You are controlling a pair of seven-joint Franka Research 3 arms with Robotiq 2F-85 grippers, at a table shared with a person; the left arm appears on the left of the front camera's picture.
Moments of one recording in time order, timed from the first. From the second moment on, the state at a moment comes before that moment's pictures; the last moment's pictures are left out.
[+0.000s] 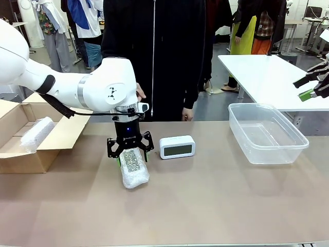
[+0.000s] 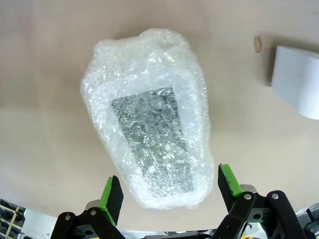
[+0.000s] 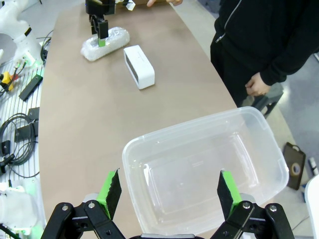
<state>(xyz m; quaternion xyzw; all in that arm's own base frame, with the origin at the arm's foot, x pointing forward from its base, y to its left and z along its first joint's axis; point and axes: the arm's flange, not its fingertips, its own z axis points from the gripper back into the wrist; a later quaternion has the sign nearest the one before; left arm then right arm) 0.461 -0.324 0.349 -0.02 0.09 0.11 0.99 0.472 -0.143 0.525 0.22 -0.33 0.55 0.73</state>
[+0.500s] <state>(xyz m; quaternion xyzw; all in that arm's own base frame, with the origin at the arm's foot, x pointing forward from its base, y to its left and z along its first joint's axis) 0.458 -0.320 0.342 -0.02 0.09 0.12 0.99 0.472 -0.143 0.525 0.22 -0.33 0.55 0.73</state>
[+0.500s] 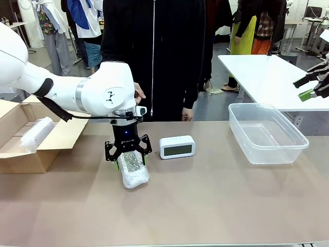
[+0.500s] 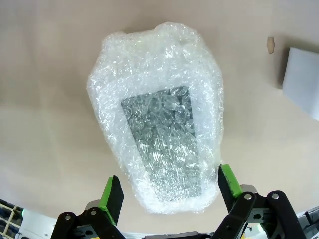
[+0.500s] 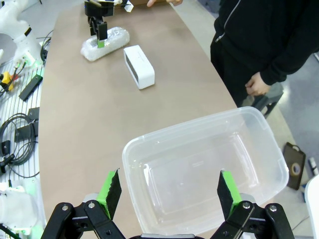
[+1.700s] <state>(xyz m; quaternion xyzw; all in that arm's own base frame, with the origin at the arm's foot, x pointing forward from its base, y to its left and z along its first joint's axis) 0.466 -0.310 0.334 -0.01 0.02 0.03 1.00 0.472 -0.143 0.525 0.22 -0.33 0.55 0.73</state>
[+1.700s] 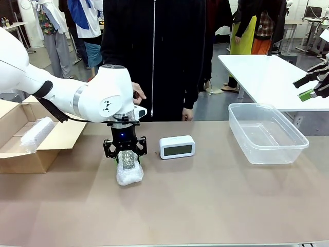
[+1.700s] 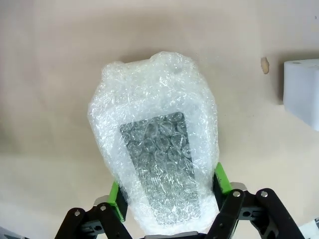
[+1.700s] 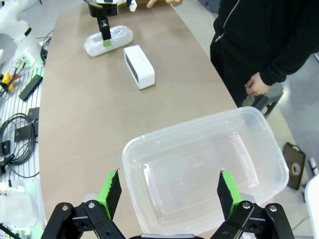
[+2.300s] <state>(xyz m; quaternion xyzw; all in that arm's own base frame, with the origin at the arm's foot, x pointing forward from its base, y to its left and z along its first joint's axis) 0.466 -0.309 0.334 -0.01 0.02 0.02 1.00 0.472 -0.143 0.525 0.22 -0.33 0.55 0.73</state>
